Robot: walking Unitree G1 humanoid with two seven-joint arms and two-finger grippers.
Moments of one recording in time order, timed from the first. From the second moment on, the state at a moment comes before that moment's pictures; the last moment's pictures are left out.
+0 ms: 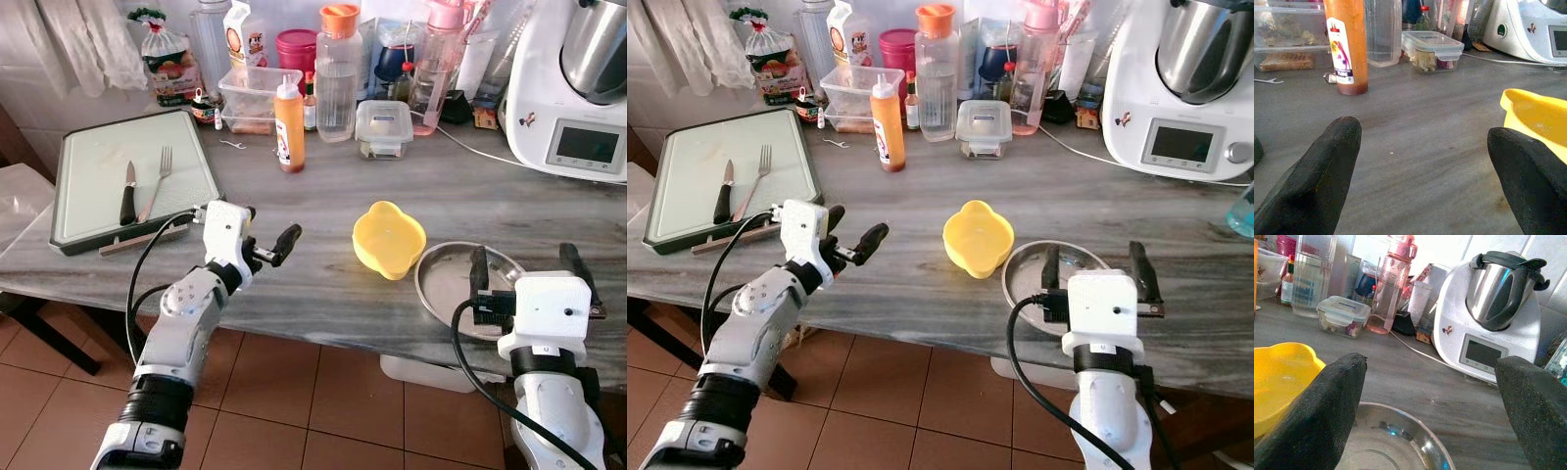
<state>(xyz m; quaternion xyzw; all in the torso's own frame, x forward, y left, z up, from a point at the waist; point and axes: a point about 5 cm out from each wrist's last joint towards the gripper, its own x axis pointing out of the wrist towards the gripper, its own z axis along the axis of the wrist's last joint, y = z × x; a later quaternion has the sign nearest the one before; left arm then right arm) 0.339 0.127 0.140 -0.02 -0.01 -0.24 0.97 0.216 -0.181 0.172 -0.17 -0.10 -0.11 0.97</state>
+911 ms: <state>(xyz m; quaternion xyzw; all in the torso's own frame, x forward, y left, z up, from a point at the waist) 0.341 0.123 0.140 -0.03 -0.01 -0.24 0.97 0.223 -0.177 0.170 -0.17 -0.10 -0.08 0.98</state>
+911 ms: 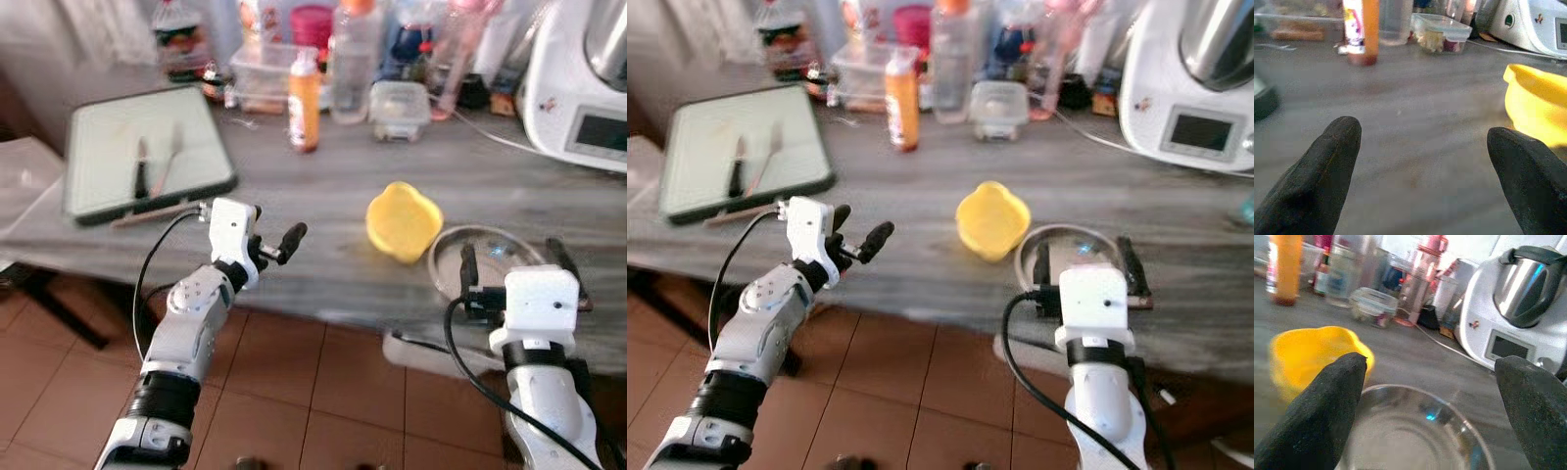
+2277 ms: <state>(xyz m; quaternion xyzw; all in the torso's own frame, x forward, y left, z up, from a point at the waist) 0.330 0.135 0.123 -0.02 0.01 -0.22 0.98 0.235 -0.173 0.159 -0.15 -0.09 -0.05 0.98</state>
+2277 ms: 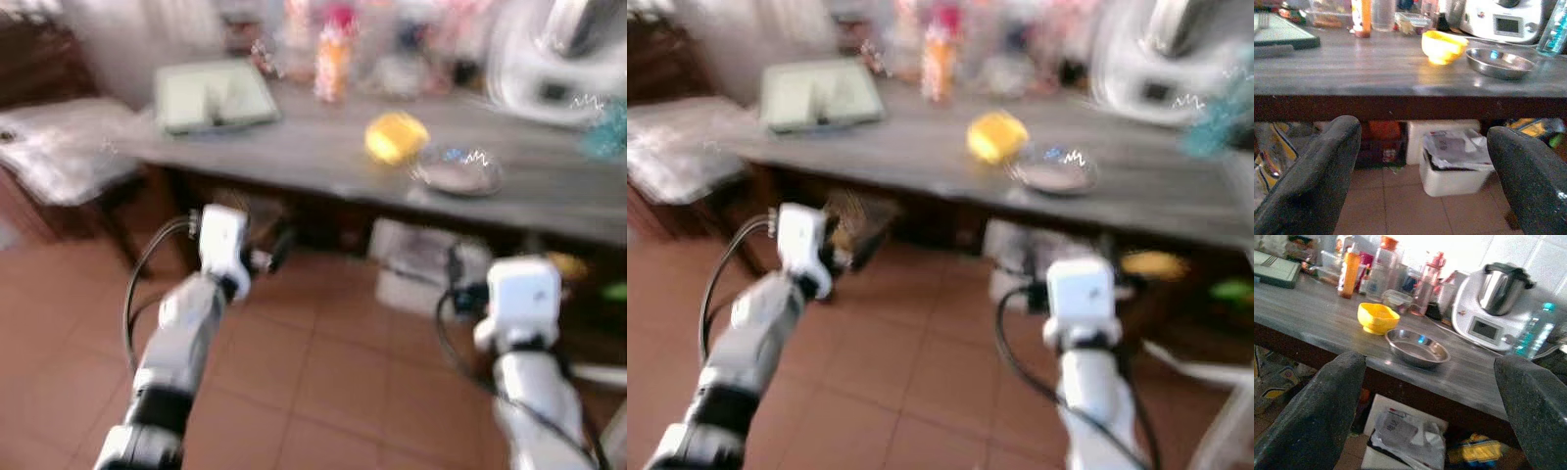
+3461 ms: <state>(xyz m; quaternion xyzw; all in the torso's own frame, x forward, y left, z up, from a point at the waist) 0.292 0.179 0.083 0.07 0.02 -0.05 1.00 0.263 -0.163 0.151 -0.16 -0.08 0.02 0.98</state>
